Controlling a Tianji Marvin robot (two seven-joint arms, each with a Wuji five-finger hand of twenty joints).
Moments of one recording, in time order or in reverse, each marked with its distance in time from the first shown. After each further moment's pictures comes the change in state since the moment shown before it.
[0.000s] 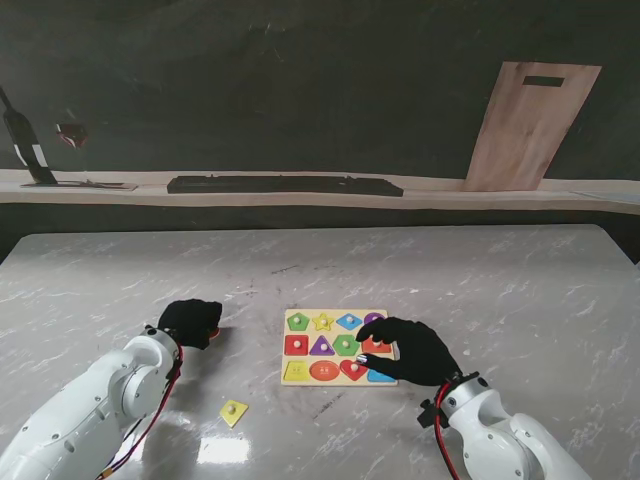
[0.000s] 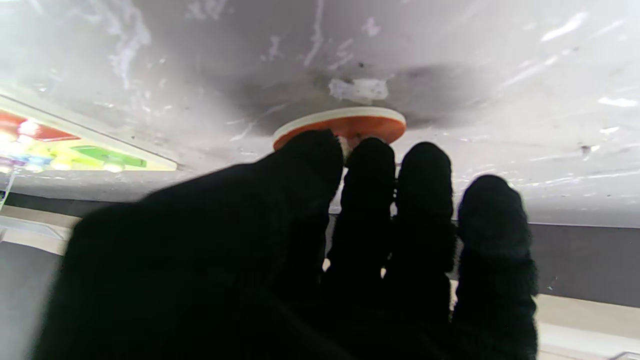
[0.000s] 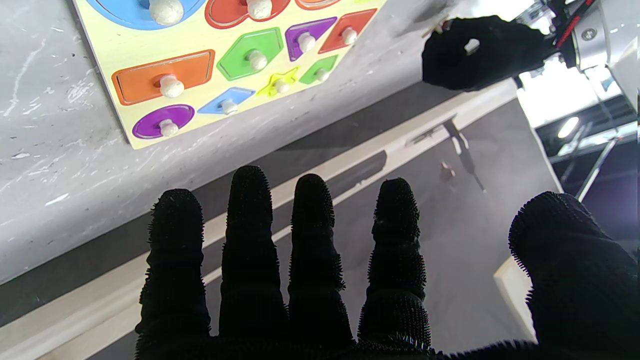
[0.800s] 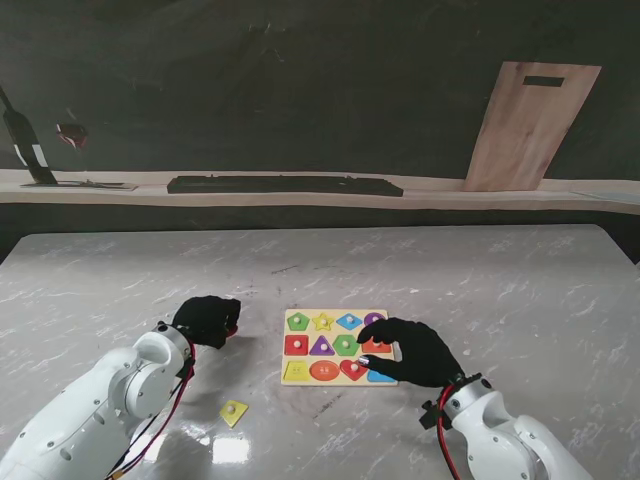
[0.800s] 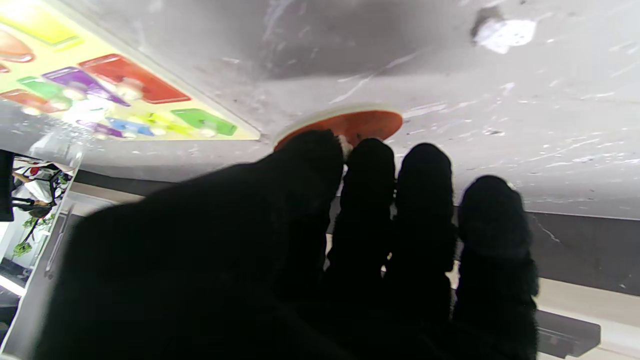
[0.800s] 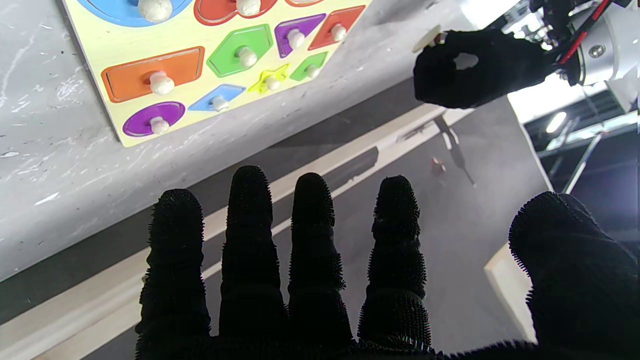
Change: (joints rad) left arm 0.050 0.003 -0.023 -0.157 -0.031 -0.025 -0.087; right arm -0.012 -0.001 0.016 -0.004 0.013 -0.038 0.000; left_hand 0.000 0.000 0.001 0.000 -0.010 0.005 0.000 0.015 -0.001 -0.001 0.009 0.004 0.000 0.000 0.010 0.011 0.000 0.000 0.000 0.010; right_hand 0.000 0.000 0.000 0.000 0.020 0.000 0.000 0.000 0.011 0.000 -0.001 0.000 0.000 0.000 0.000 0.000 0.000 0.000 0.000 0.000
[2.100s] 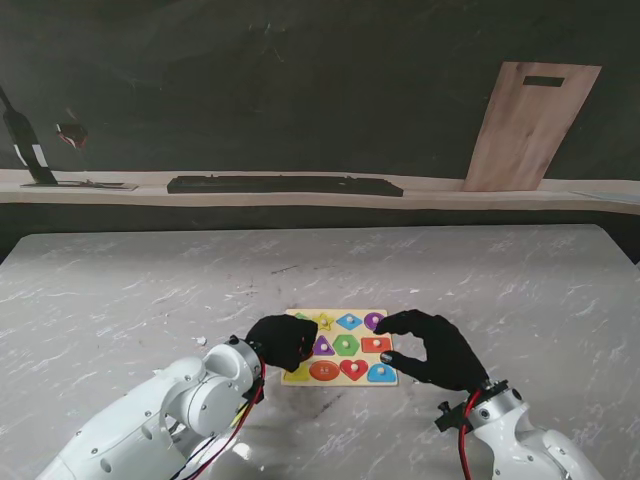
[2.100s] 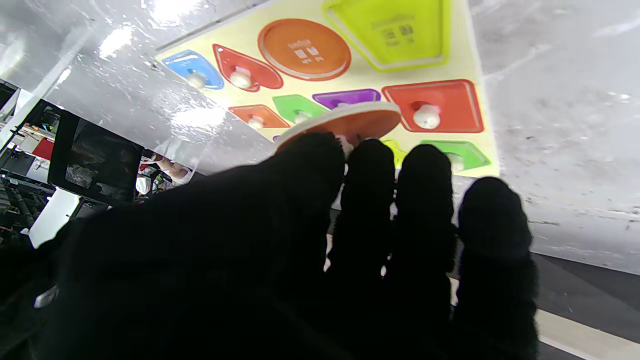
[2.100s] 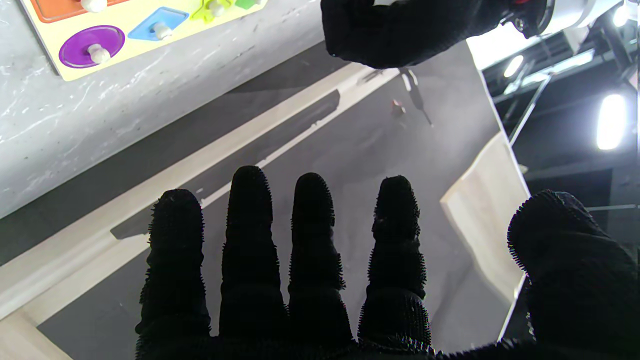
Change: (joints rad) left arm -0.067 -0.029 0.297 -0.172 -0.180 0.160 -0.084; right arm -0.096 -0.020 0.118 -0.060 0.062 -0.177 -0.069; left_hand 0.004 0.012 0.000 0.000 -0.010 0.004 0.000 0.027 -0.014 0.000 0.001 0.006 0.000 0.000 0.000 0.013 -0.013 0.000 0.000 0.013; right_hand 0.012 0.001 -0.011 0.003 0.000 0.000 0.000 0.000 0.000 0.000 0.000 0.000 0.000 0.000 0.000 0.000 0.000 0.000 0.000 0.000
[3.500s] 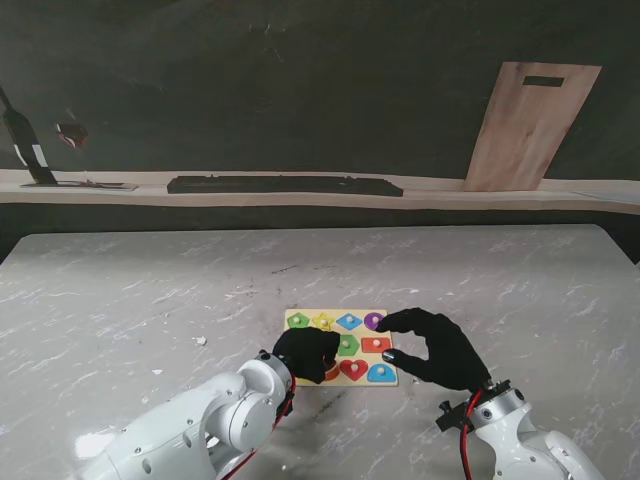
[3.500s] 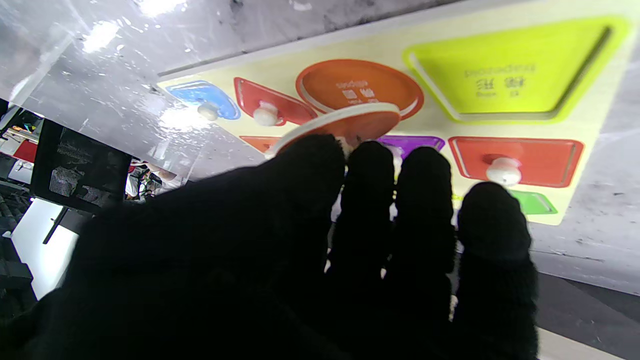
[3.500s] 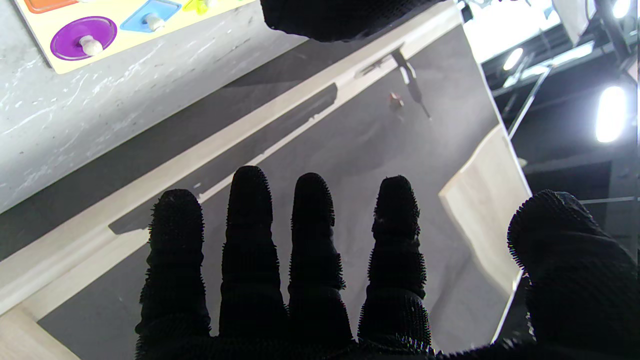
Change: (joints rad) left arm -0.084 -0.074 0.192 0.115 -0.043 0.123 0.134; right arm -0.010 -0.002 0.009 -0.017 0.013 0.002 0.000; left_hand 0.001 0.012 0.000 0.000 -0.020 0.012 0.000 0.011 -0.020 0.000 0.013 0.010 -0.011 0.000 0.023 0.001 -0.009 0.000 0.023 0.024; right_hand 0.000 0.000 0.000 0.000 0.000 0.000 0.000 0.000 0.000 0.000 0.000 0.000 0.000 0.000 0.000 0.000 0.000 0.000 0.000 0.000
